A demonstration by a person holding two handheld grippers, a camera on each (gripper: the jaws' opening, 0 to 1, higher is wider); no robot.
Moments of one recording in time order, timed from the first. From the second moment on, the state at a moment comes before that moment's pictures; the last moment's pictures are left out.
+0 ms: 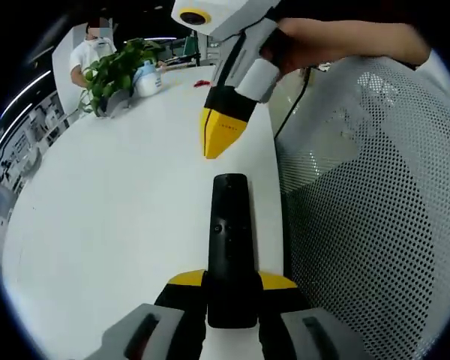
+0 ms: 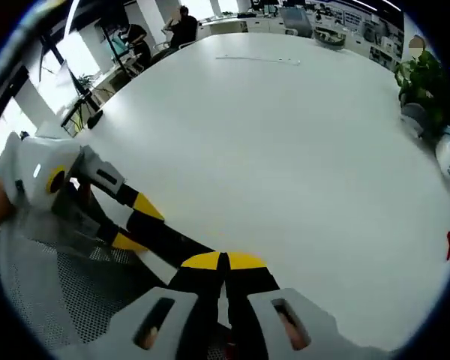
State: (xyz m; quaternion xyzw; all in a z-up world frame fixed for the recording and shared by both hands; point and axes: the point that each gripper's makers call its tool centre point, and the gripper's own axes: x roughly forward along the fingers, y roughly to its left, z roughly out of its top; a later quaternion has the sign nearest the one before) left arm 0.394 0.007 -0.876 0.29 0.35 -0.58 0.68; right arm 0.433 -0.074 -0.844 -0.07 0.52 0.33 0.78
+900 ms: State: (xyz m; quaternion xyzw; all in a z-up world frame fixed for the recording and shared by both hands) left arm 0.394 0.007 -0.877 0.29 0.35 -0.58 0.68; right arm 0.416 -0.077 -0.867 -0.12 0.59 0.32 0.73
